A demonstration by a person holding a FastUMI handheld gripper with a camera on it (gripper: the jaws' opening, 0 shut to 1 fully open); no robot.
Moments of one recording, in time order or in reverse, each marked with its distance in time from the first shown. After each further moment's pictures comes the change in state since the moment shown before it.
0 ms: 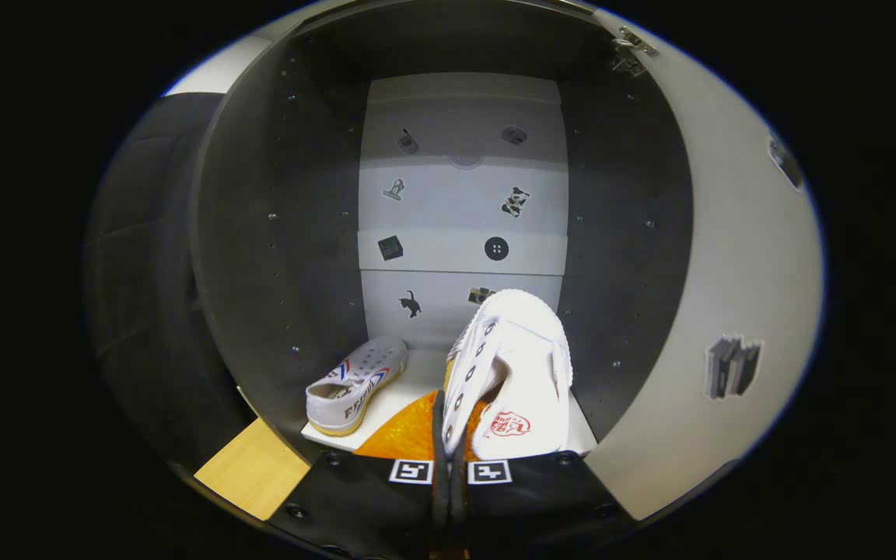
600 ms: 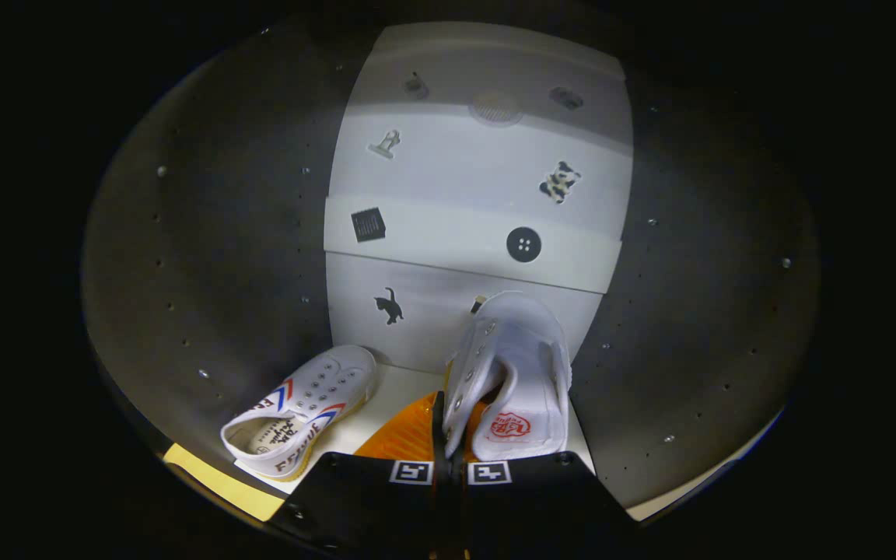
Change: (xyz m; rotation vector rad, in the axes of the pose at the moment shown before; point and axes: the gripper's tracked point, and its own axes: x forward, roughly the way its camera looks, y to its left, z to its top) arm 0.124 -0.005 -0.002 -0.125 0.113 -0.014
